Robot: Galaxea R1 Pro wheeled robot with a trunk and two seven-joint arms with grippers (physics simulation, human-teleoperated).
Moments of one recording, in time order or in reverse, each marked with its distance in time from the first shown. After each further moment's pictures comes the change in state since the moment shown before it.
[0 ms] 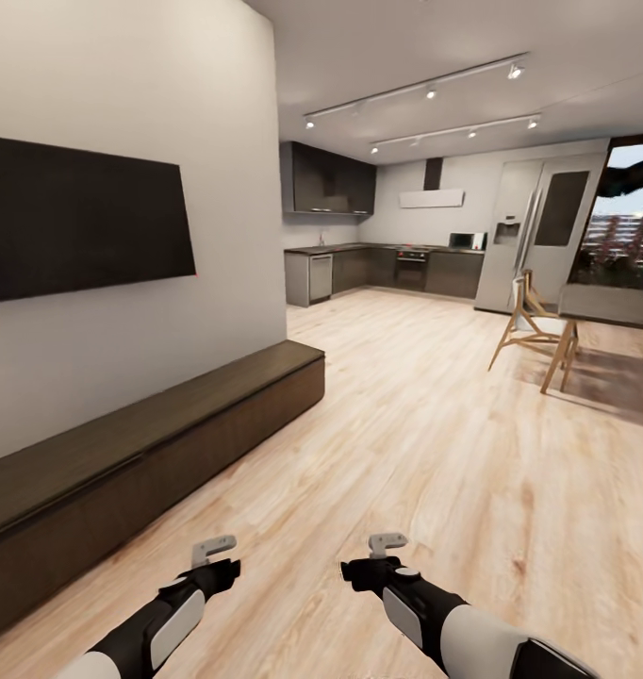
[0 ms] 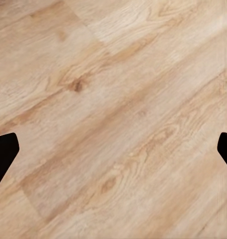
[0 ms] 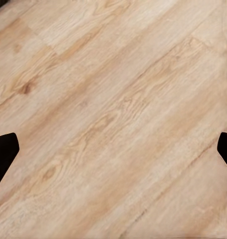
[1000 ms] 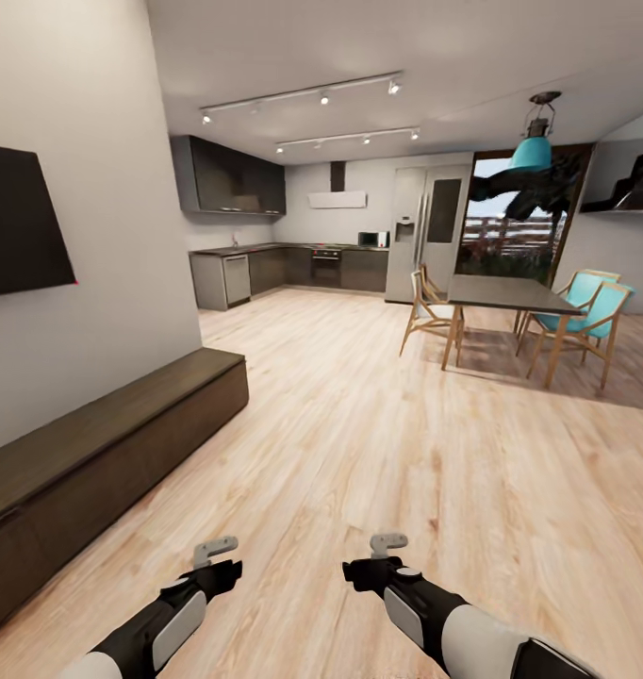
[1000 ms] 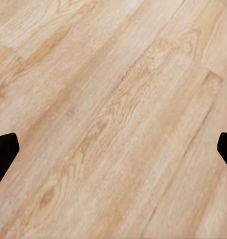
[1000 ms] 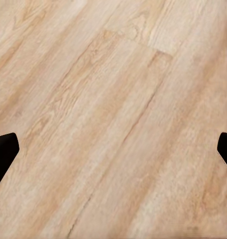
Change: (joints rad) left arm 0.000 -0.005 -0.007 0.002 -0.002 0.001 0.000; right arm 0.000 -0.004 0.000 0.002 -0.001 0.000 -0.002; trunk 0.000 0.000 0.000
